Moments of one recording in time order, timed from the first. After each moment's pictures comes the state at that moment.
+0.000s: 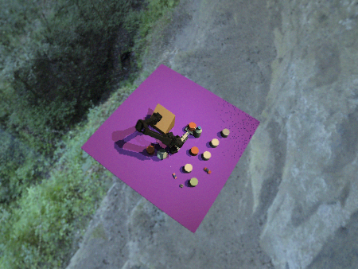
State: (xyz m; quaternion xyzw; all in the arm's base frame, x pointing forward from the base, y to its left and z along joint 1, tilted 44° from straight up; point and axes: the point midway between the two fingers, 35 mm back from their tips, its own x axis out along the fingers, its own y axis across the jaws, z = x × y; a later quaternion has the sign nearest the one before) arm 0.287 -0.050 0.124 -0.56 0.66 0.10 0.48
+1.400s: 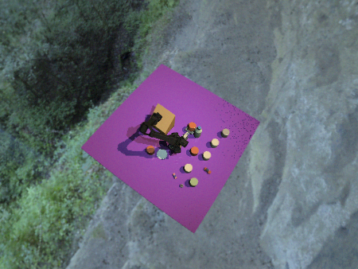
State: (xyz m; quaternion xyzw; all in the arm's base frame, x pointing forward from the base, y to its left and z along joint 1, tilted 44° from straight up) arm 0.309 -0.047 0.075 -0.55 0.66 0.05 0.51
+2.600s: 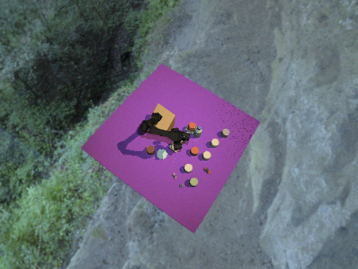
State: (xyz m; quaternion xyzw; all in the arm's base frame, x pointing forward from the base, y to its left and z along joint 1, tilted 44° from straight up) arm 0.298 0.013 0.134 -0.55 0.67 0.05 0.50
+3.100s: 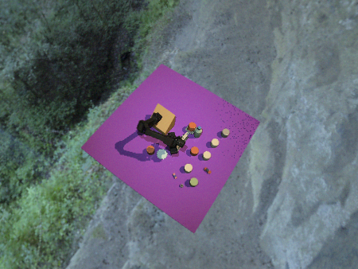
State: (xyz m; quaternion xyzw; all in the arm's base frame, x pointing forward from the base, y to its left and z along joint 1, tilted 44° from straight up) arm 0.296 -0.038 0.140 -0.54 0.67 0.06 0.51
